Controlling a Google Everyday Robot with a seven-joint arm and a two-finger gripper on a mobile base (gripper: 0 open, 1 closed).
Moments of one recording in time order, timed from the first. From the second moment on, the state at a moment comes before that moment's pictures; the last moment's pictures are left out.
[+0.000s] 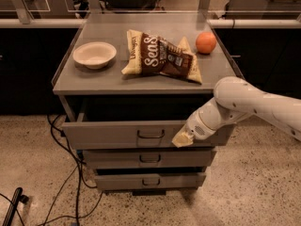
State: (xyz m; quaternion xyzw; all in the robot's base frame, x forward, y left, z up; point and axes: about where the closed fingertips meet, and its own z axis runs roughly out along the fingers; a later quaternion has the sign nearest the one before) arm 0.541 -0.104 0.643 -0.49 0.83 0.21 0.17
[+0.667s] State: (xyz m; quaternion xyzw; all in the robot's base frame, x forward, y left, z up) arm 0.541 -0.104 0.643 -0.49 0.83 0.21 0.17
